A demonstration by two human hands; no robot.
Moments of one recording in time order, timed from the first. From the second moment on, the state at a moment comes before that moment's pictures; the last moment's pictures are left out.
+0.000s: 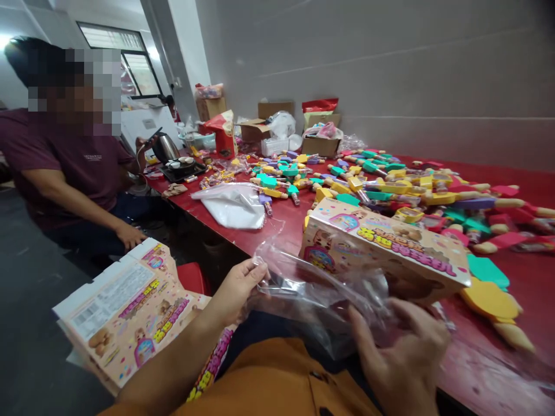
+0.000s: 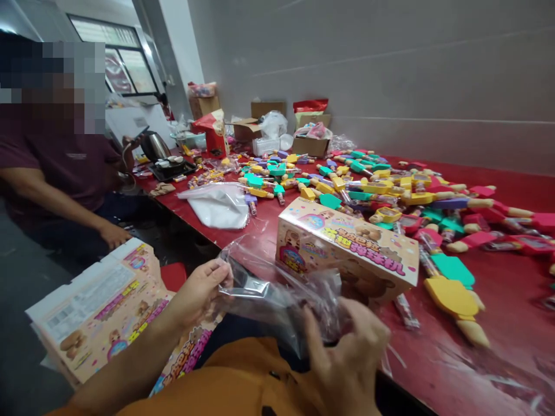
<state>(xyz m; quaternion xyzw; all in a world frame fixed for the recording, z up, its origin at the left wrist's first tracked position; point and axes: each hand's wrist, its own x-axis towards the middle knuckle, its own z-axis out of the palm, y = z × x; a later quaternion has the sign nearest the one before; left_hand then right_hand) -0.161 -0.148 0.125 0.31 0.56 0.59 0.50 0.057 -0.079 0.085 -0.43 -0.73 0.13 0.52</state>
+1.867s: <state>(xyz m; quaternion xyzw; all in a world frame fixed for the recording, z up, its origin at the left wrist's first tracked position) -0.145 0.134 0.234 0.70 0.52 0.48 0.07 0.115 0.164 0.170 -0.47 -0.78 0.16 0.39</state>
